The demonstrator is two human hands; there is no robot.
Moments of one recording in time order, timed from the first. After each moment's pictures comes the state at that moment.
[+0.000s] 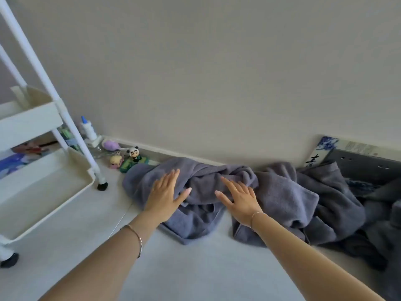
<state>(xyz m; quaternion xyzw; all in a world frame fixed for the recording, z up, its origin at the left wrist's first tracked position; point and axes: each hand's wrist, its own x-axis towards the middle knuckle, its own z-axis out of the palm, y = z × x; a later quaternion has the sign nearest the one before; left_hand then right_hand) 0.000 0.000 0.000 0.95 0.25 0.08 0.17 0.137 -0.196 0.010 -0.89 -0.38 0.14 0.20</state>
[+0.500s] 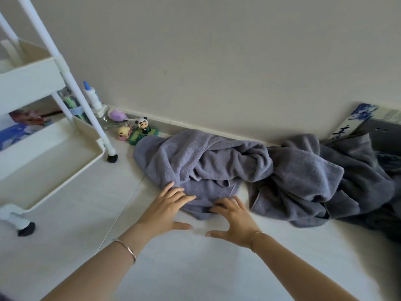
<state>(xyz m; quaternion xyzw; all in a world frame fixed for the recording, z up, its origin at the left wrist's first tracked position) -0.077 0.014 -0.079 1.00 -0.03 0.07 0.04 0.060 -0.204 -0.081 -0.81 -0.56 0.11 0.14</state>
